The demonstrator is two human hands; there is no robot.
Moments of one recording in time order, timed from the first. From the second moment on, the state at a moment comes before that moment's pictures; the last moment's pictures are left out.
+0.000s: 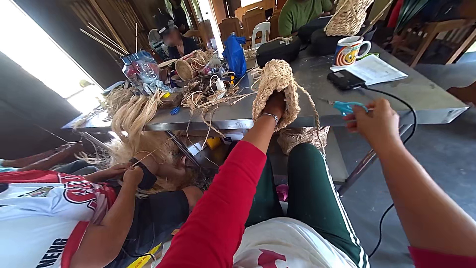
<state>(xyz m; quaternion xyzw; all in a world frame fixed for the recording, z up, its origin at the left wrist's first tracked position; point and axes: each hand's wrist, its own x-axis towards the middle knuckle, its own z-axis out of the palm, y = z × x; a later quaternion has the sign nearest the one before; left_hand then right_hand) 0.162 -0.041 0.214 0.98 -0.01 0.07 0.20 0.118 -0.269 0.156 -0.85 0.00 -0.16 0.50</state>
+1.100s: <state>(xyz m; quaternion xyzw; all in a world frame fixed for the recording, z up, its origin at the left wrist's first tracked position) 0.152 -0.043 0.211 0.97 -0.02 0.08 0.22 0.063 -0.195 0.130 -0.49 -0.13 0.22 0.83</state>
